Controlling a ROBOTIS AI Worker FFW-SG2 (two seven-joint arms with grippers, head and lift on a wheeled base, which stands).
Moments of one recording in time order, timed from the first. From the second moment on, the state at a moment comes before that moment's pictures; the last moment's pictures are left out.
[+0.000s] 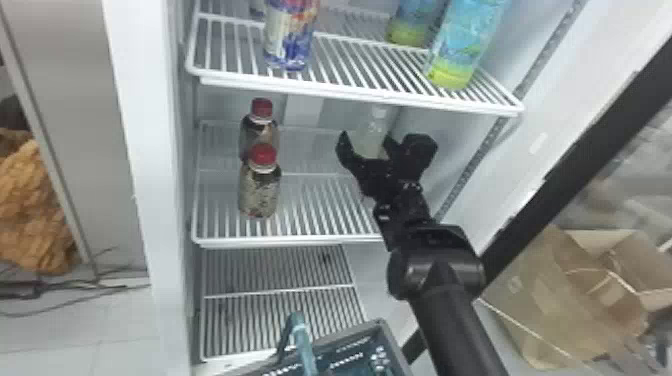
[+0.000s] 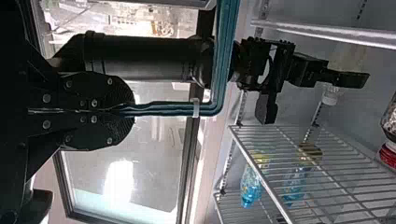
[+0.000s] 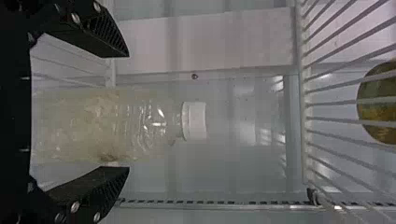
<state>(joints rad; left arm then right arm) 0.36 0.30 -0.42 -1.77 1.64 0.82 -0.64 -0.30 -0.15 -0.03 -1.23 -0.17 -0.03 0.06</state>
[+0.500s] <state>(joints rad) 0.36 0.29 -0.42 -1.77 1.64 0.81 -0.64 -0.31 -0.15 -0.05 -1.22 -0.18 -0.03 0.06</state>
